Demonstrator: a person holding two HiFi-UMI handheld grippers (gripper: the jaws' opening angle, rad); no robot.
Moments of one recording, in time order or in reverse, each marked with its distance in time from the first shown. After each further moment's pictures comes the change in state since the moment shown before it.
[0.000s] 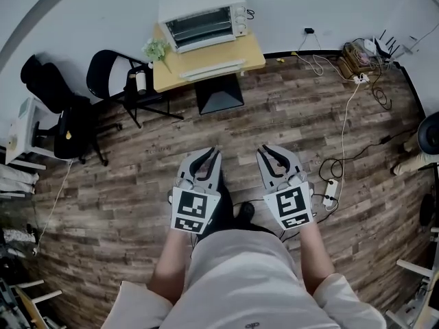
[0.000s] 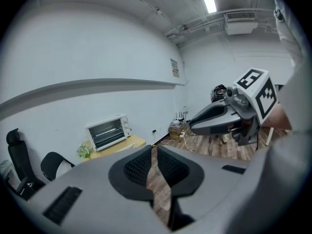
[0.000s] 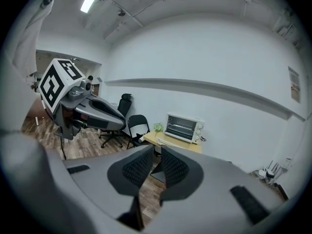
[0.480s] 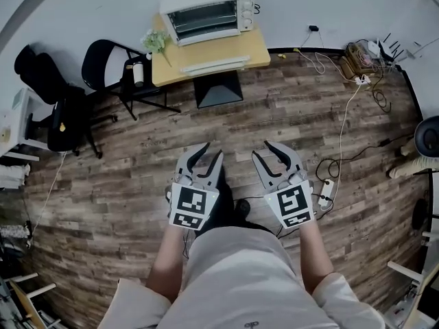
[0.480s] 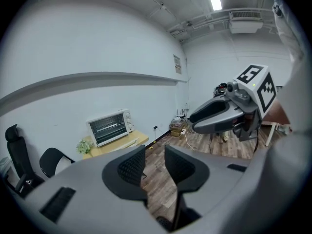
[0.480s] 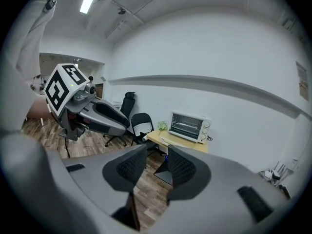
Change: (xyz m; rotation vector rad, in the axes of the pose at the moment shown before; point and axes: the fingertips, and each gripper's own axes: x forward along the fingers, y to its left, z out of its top) left arm 0.028 0.034 -0.019 -0.021 0.043 -0.010; right arm 0.042 -0.002 0.002 -0.002 0.024 0.059
